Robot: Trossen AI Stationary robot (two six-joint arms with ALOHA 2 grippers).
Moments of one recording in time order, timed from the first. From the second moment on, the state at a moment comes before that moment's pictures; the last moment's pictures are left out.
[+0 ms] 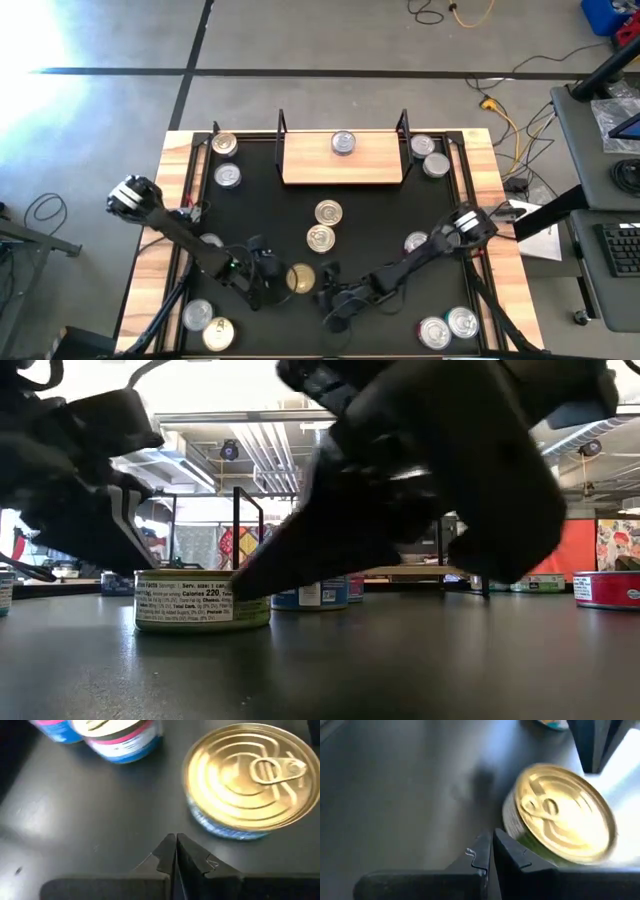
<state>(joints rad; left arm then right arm) -0.64 1.64 0.73 -0.19 -0.62 -0.64 0.49 2.17 1.29 0.19 0.36 0.03</state>
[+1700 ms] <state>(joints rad) -0.72 1.65 0.89 -0.50 -0.83 -0.97 0.52 1.90 0.89 0.33 0.49 0.16</state>
